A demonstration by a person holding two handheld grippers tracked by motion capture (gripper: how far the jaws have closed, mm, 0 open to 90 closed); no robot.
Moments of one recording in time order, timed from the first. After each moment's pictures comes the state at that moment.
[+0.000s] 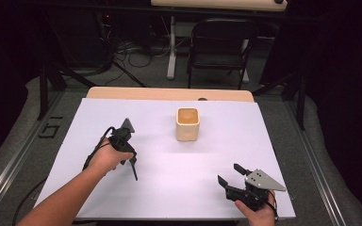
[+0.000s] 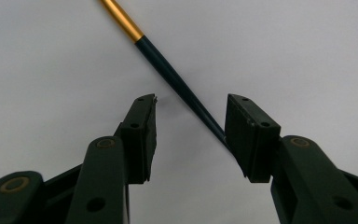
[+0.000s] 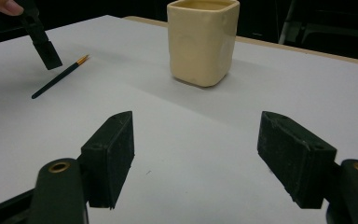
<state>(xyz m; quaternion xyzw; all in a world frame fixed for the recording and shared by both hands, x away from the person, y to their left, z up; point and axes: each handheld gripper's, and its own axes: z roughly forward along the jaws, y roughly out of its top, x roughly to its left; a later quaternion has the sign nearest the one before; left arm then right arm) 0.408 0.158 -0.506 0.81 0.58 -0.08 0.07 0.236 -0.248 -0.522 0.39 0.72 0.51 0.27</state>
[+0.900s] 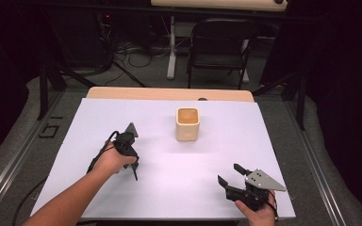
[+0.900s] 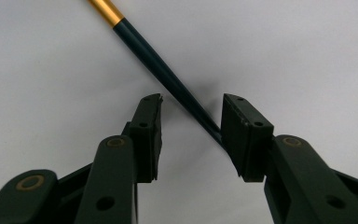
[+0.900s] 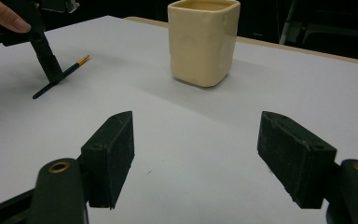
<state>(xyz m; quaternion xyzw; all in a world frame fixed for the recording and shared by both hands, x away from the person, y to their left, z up) 0.407 0.150 -0.522 0.81 0.58 -0.09 0.05 0.235 -0.248 -0.521 0.39 0.72 0.51 0.27</state>
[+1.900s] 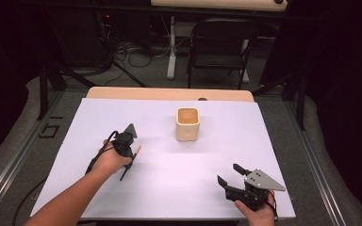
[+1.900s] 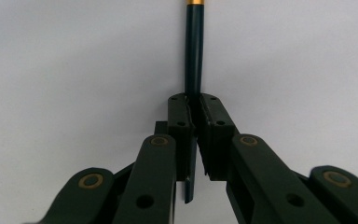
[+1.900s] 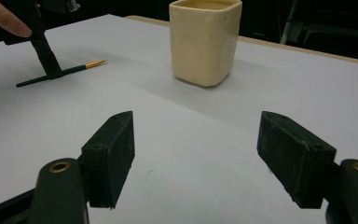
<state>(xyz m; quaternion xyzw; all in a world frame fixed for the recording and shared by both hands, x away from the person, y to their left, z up) 0.408 0.154 -0.524 0.82 0.56 -0.06 0.03 0.236 -0.247 -0.522 0.39 0.72 0.51 0.27</state>
